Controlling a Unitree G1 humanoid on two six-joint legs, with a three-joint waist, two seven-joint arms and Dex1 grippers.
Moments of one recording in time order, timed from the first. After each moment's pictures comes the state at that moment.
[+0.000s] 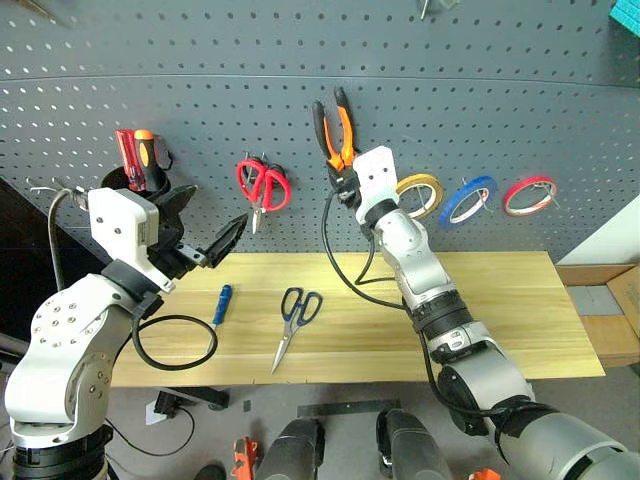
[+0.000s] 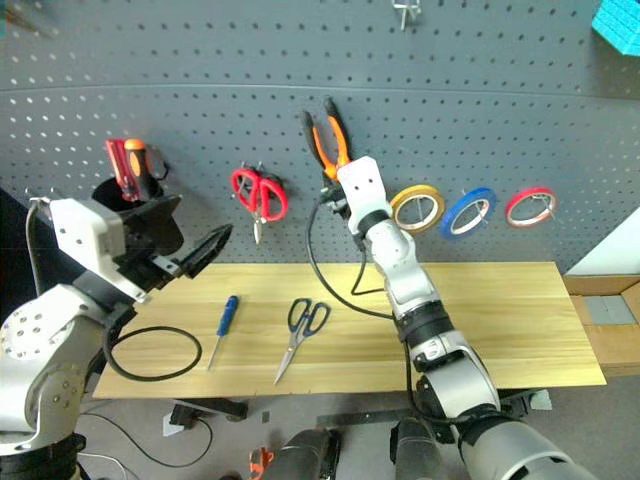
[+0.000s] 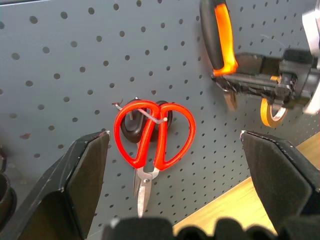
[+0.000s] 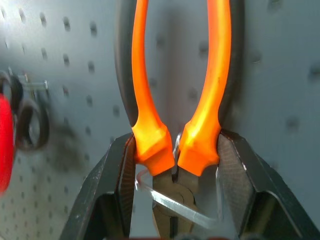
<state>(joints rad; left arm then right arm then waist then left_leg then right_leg) -0.14 0.63 0.38 -0.52 -0.55 0.49 -0.49 -0.87 0.04 0.11 0.53 -0.07 -0.09 0.12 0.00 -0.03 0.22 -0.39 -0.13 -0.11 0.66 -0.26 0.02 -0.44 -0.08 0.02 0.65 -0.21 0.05</state>
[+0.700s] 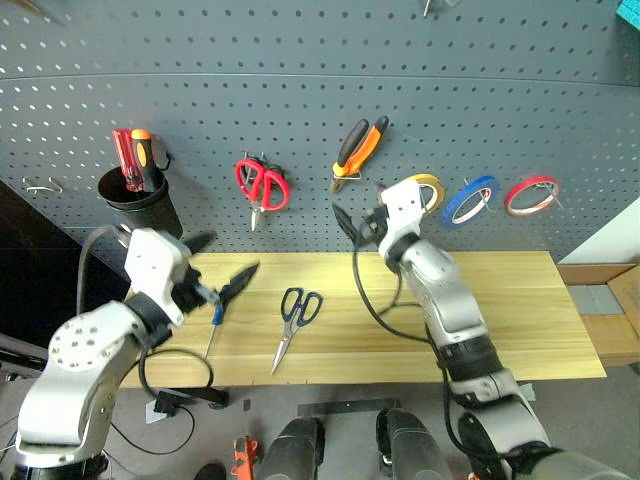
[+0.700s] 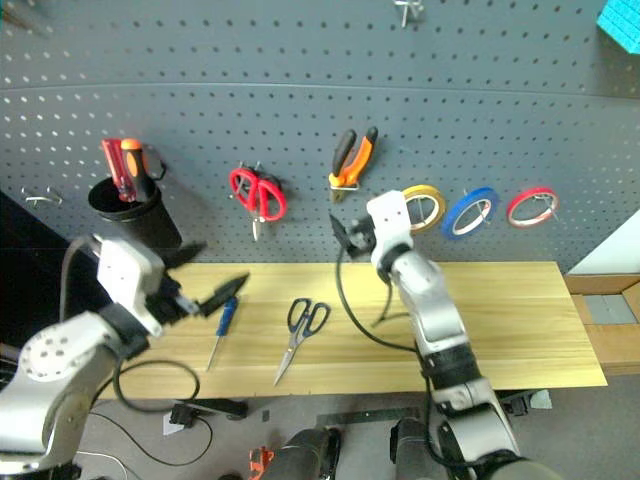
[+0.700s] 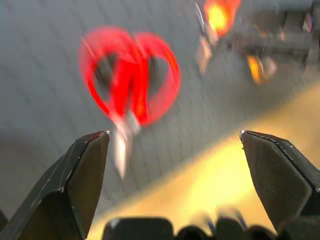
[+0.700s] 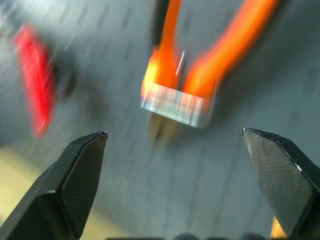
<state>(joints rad) 0.05 0.66 0.28 -0.49 -0.46 0.45 -0.61 -0.54 -0.08 0.12 0.11 0.08 0.22 0.38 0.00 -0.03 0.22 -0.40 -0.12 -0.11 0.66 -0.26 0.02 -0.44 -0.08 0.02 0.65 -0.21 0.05</state>
